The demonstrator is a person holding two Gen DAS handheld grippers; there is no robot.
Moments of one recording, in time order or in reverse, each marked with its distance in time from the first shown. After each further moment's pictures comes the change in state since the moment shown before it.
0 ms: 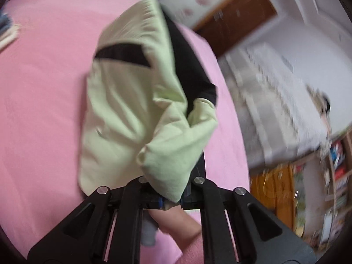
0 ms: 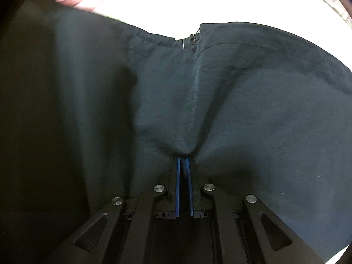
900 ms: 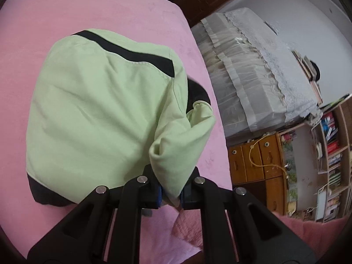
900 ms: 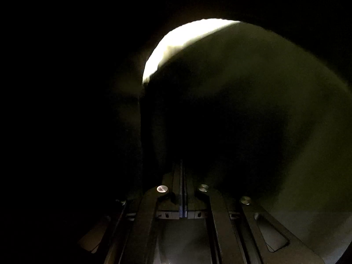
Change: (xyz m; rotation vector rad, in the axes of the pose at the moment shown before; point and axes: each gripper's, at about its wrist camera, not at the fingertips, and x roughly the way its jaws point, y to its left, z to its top) left arm 0.101 -0.141 -0.002 0.098 0.183 -0.101; right arm -0.078 -0.179 -0.024 0.349 0.057 0.531
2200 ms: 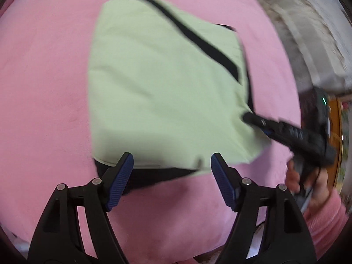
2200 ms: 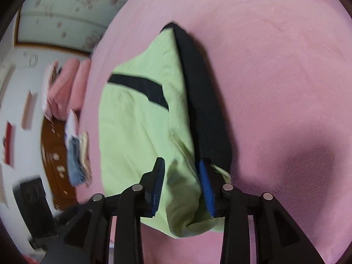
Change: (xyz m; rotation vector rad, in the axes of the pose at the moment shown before) left arm 0.081 0.059 0.009 -0.008 0.309 0.420; right arm -0.244 -0.076 -0.174 0.055 -0.101 -0.212
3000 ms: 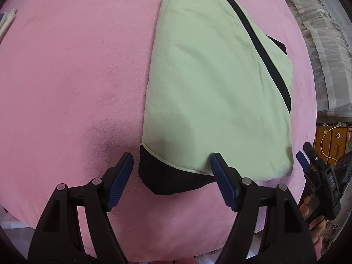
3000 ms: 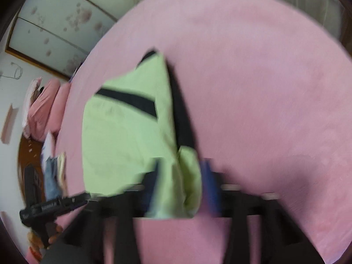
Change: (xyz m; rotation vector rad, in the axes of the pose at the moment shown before) left arm 0.034 0.043 -0.002 -0.148 0.054 0.055; right arm -0.139 -0.049 -0.094 0.060 -0.287 -0.193
